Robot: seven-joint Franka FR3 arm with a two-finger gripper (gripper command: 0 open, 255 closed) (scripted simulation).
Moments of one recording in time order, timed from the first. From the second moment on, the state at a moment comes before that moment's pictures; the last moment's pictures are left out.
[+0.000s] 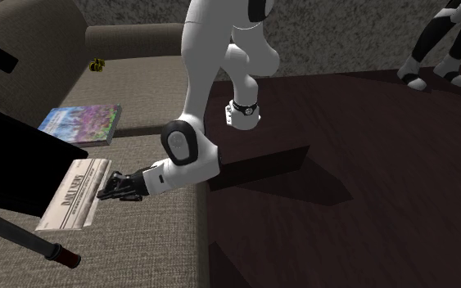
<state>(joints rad) -0.58 0.39 -0.12 -2.09 -1.87 2.16 0.97</state>
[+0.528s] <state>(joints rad) -0.58 0.40 -0.12 -2.09 -1.89 2.16 0.98</state>
